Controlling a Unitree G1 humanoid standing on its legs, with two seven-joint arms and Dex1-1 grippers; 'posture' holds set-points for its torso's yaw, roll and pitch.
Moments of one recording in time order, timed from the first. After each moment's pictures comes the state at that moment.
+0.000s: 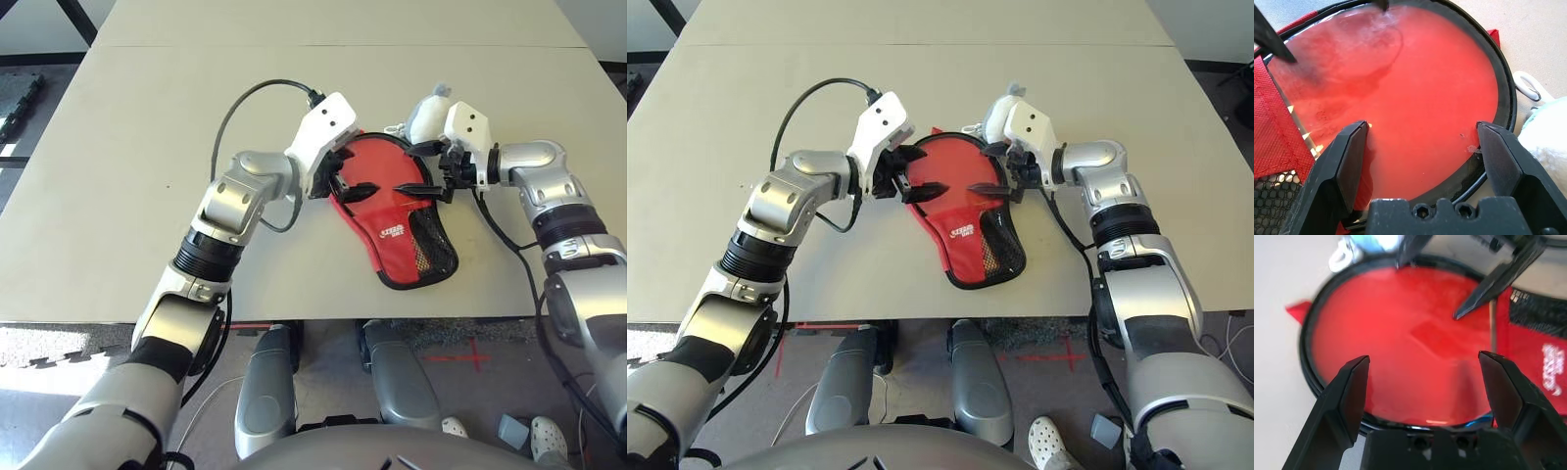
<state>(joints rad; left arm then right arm) -0.77 0.28 -0.30 0.15 -0.11 0.71 -0.79 -0.91 -0.54 0.13 0.88 0.01 -0.10 1.22</state>
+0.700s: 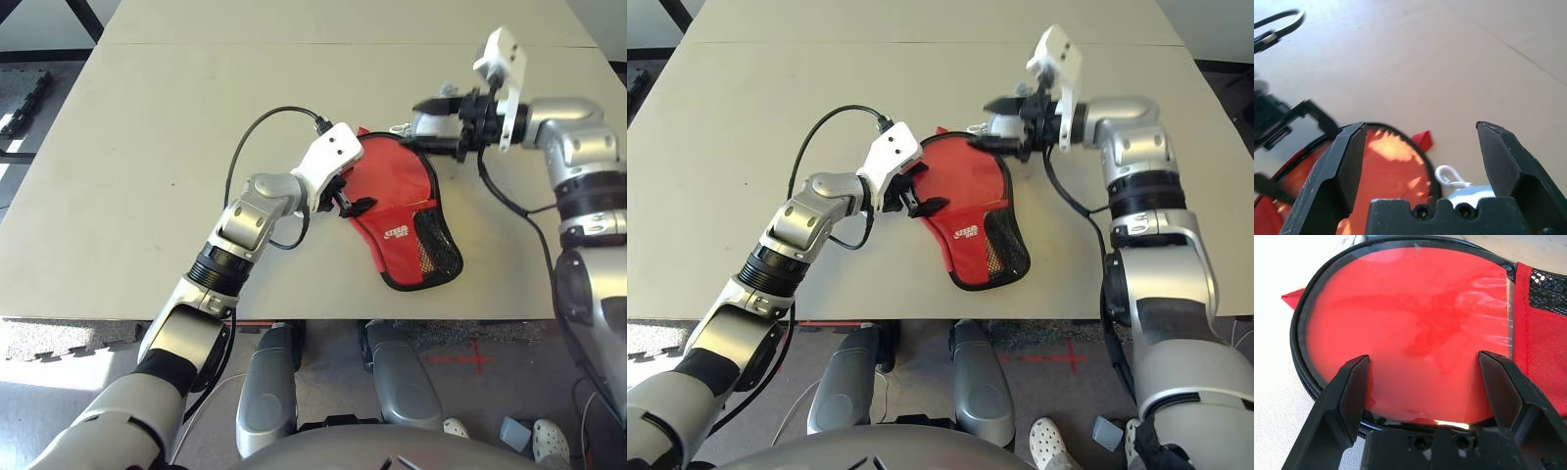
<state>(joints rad) -0.72 0.24 -0.33 0.16 -0.07 0.59 -0.74 -1.14 -0.57 -0.02 0.82 0.16 0.23 1.17</state>
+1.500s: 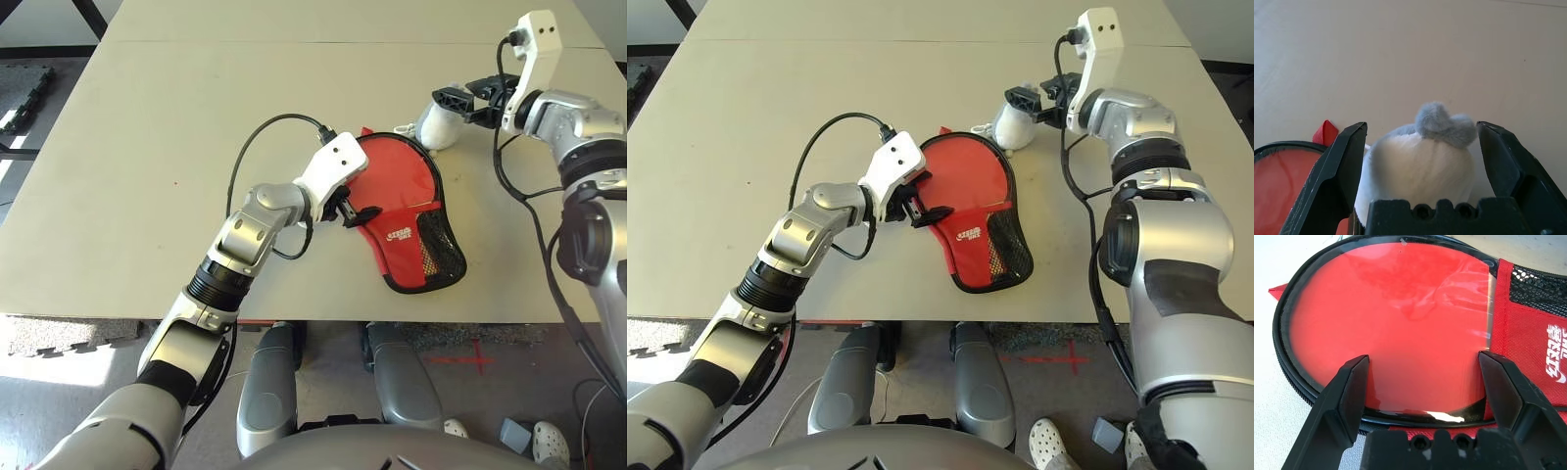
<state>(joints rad) -0.66 0.25 -0.34 0.03 -0.07 0.67 -0.73 -1.26 -0.53 -0.13 1.28 0.13 0.27 0.77</state>
